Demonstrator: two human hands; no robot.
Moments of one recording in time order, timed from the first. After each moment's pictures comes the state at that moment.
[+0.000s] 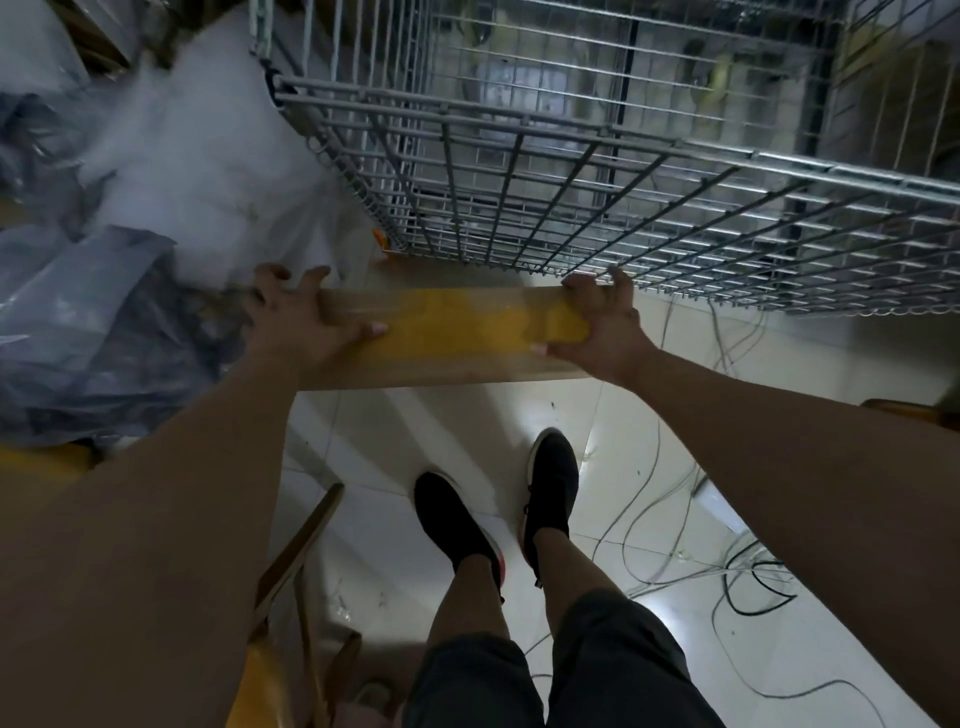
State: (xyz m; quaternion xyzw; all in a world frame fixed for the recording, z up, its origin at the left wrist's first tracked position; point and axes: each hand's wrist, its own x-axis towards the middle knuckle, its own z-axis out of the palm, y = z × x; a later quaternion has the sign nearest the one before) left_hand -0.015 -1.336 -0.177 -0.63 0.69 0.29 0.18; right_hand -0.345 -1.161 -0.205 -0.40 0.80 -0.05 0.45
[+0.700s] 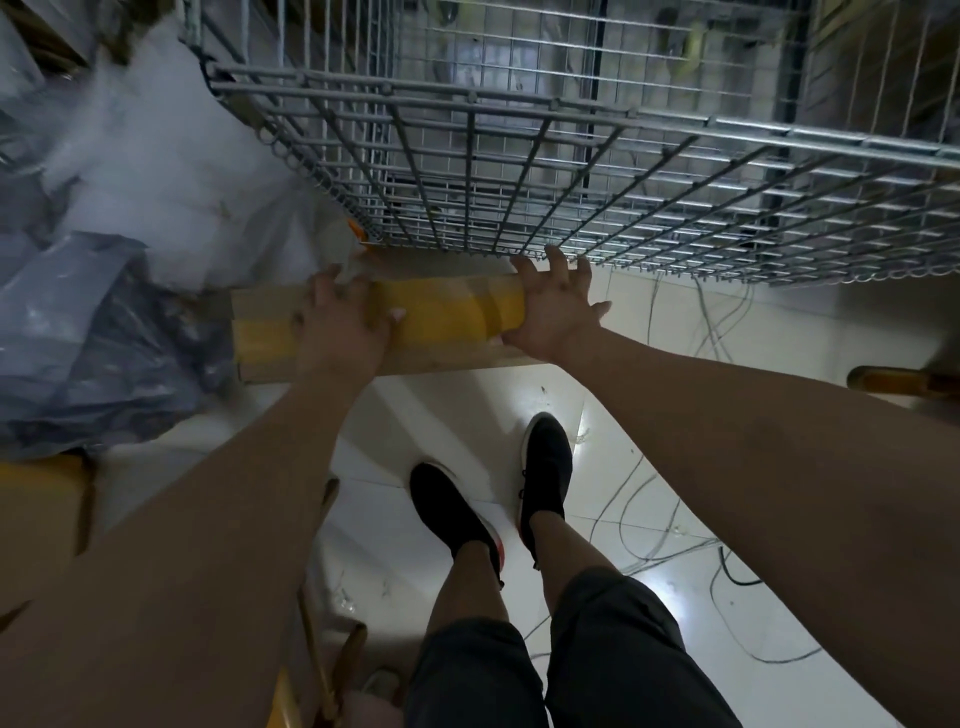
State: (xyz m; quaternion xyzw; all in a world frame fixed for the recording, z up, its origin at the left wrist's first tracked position) left_hand -0.065 -1.290 -0.203 -0.59 0.77 0.23 0.13; right_hand -0.305 -1.193 -0.194 -0.42 0.82 0.09 0.38
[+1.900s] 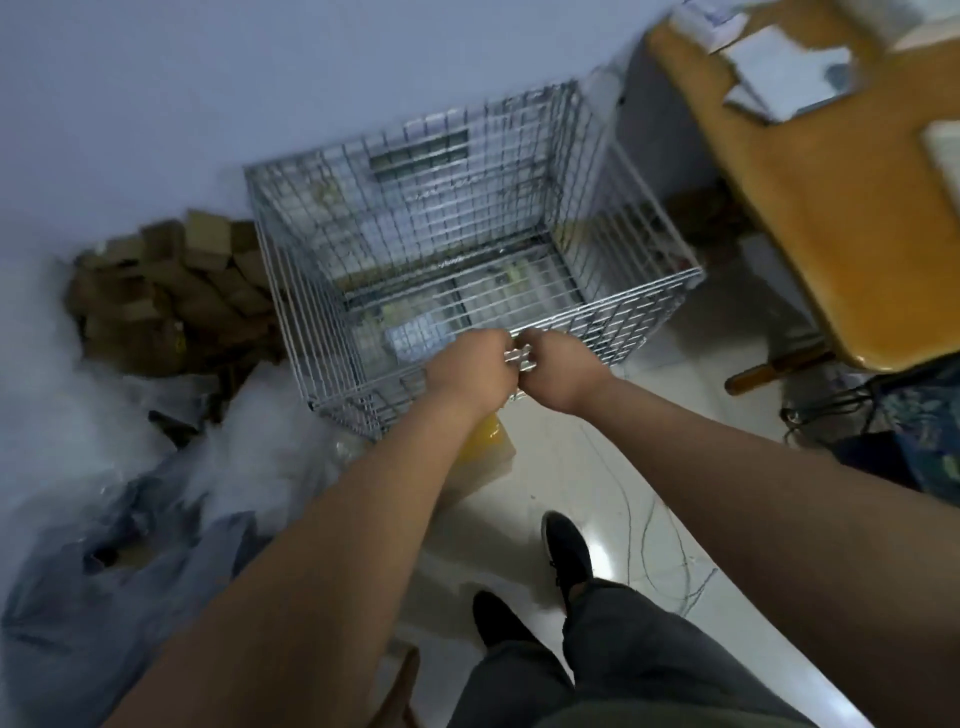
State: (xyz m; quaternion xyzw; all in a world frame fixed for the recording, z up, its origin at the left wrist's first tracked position) left_hand -0.257 -1.199 0.243 -0.26 0.93 0.25 0.10; right_hand -0.350 -1.088 0.216 -0.34 0.88 -0.19 0.27
